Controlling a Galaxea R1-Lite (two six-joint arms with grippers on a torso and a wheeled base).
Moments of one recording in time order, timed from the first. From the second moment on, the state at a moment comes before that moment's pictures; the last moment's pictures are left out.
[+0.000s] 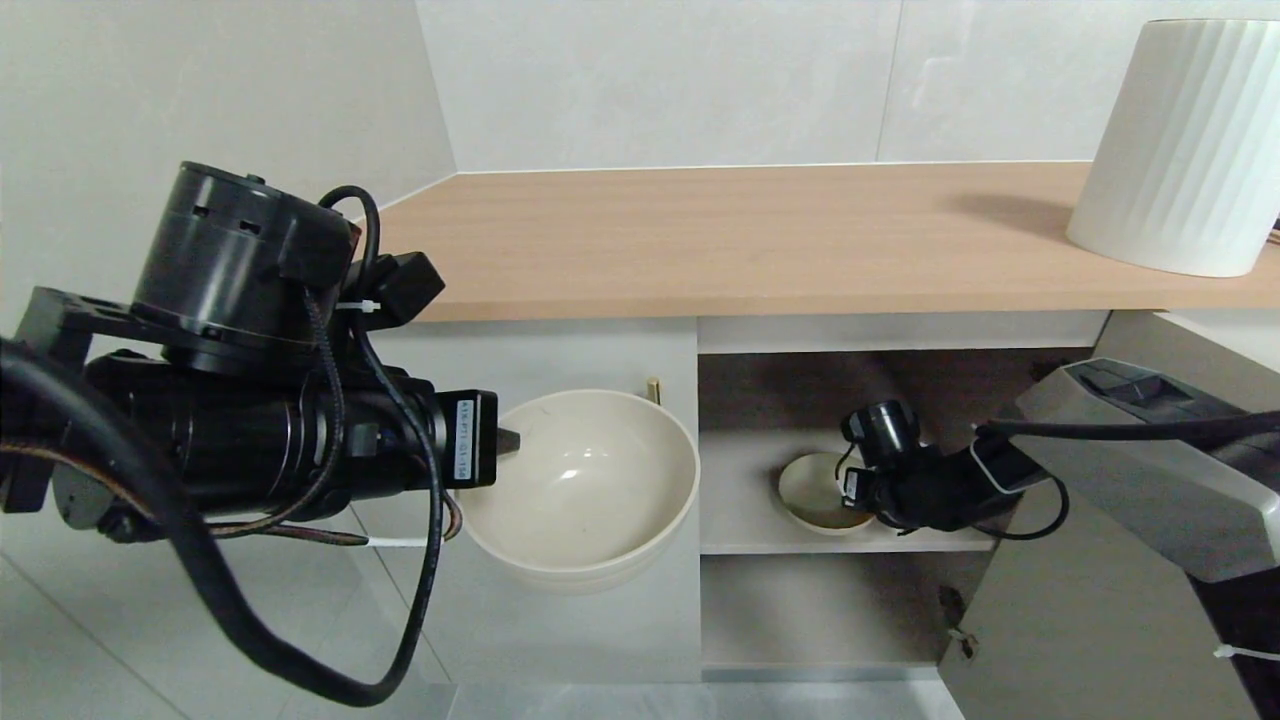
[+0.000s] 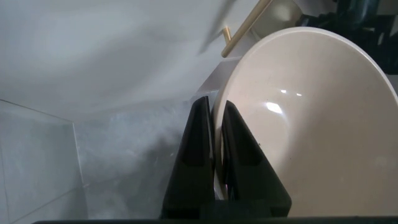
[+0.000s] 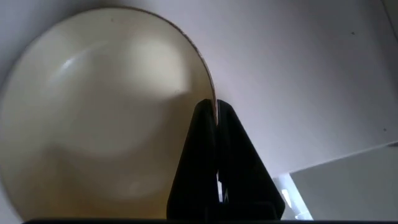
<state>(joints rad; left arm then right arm) -0.56 1.51 -1.13 0.26 0.10 -0.39 0.33 2.46 -1.39 -0.28 -0.46 0.45</state>
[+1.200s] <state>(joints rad) -0.66 1.64 -1.12 0.22 0.13 -0.37 0.43 1.98 -1.10 -0.16 -0.11 0.44</state>
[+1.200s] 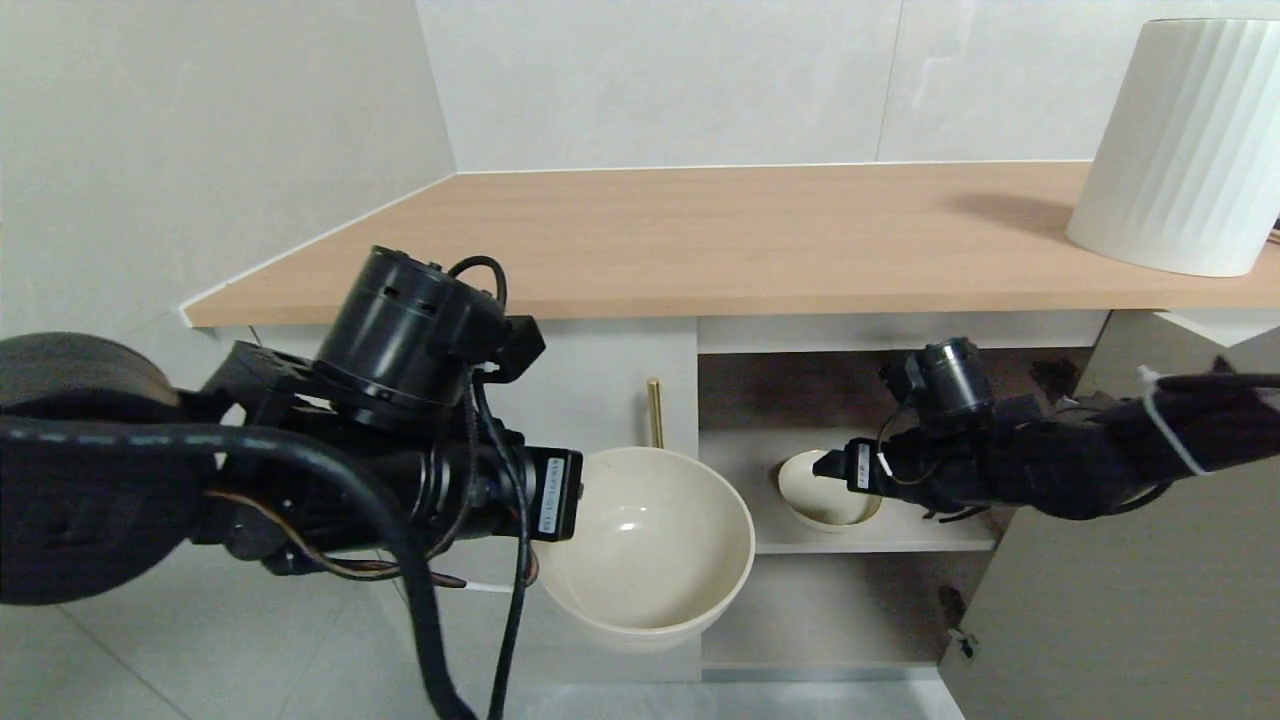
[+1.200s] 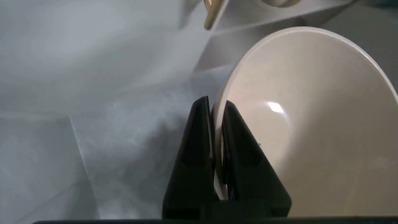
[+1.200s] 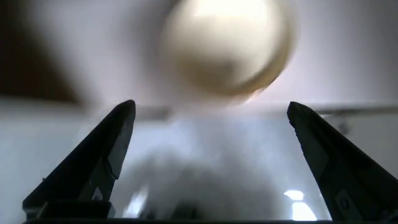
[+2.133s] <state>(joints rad) -0.81 1.85 -1.12 0.07 0.29 -0.35 0.67 1.72 -1.06 0.13 0.11 0.43</state>
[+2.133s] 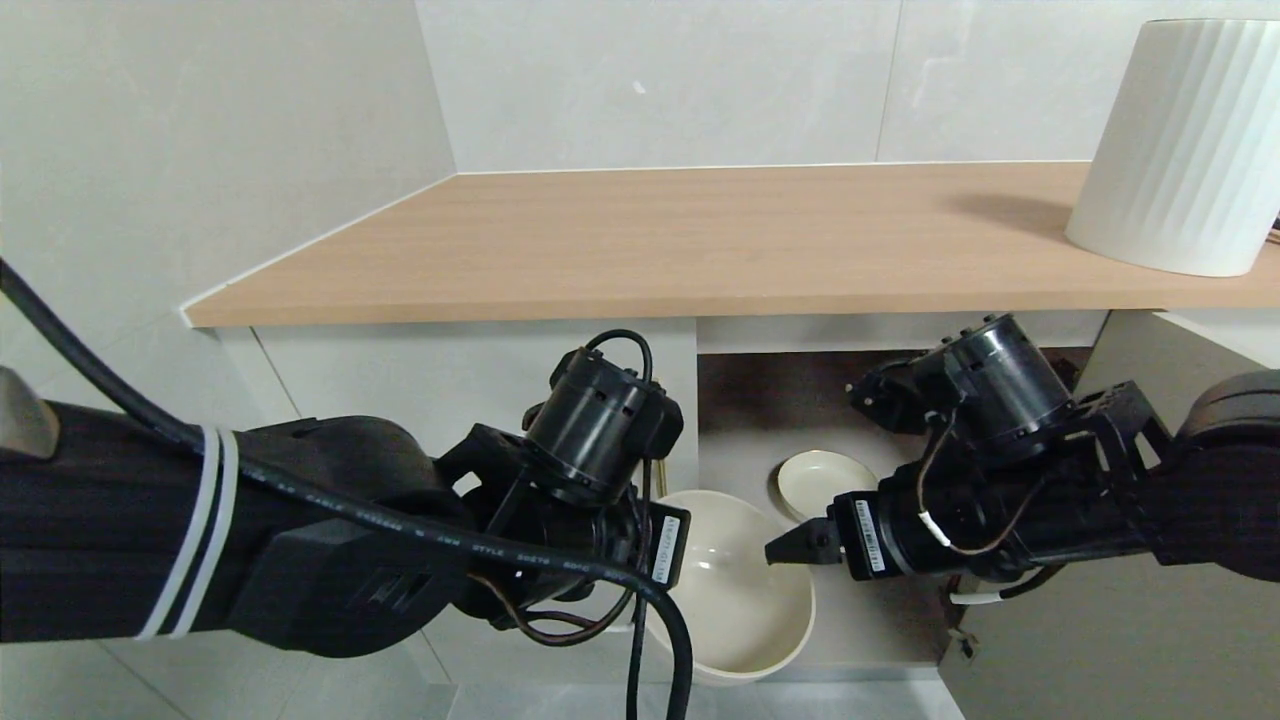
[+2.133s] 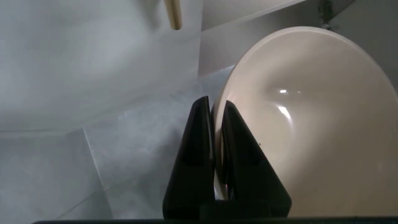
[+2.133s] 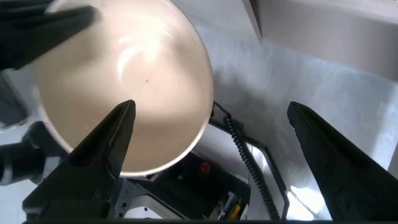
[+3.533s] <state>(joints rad) -0.82 1.83 -1.12 0.08 0.30 -0.36 0.69 1.78 -1.05 0.13 0.10 0.45</state>
